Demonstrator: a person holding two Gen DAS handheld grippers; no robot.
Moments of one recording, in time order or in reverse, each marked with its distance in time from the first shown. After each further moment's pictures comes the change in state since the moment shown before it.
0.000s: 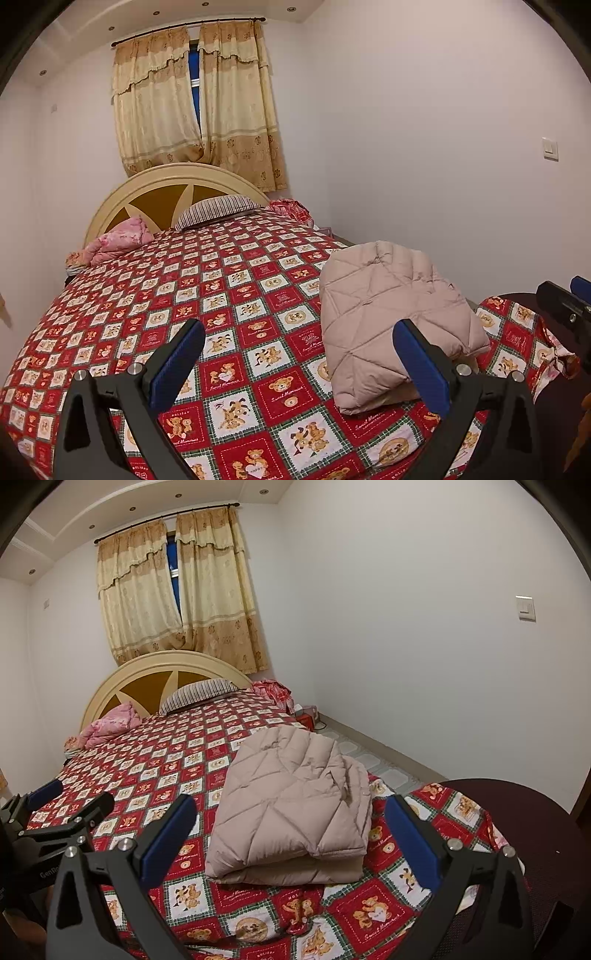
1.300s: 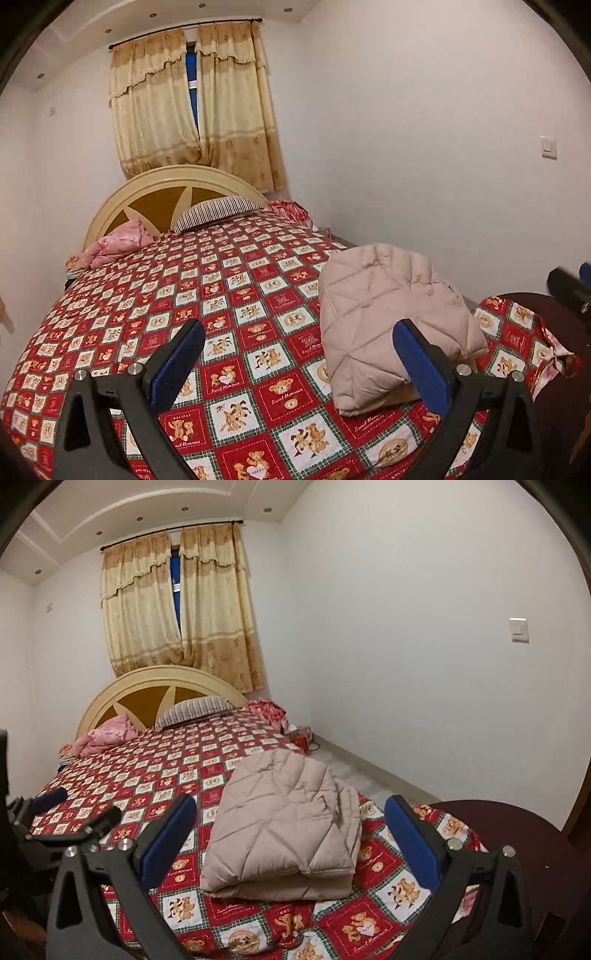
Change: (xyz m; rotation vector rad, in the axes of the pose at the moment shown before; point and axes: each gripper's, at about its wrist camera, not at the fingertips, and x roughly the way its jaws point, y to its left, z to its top) left arm 0.003 -0.003 0.006 0.011 -0.006 0.003; right arm -0.006 -0.001 0.006 -0.029 -0.068 -0.020
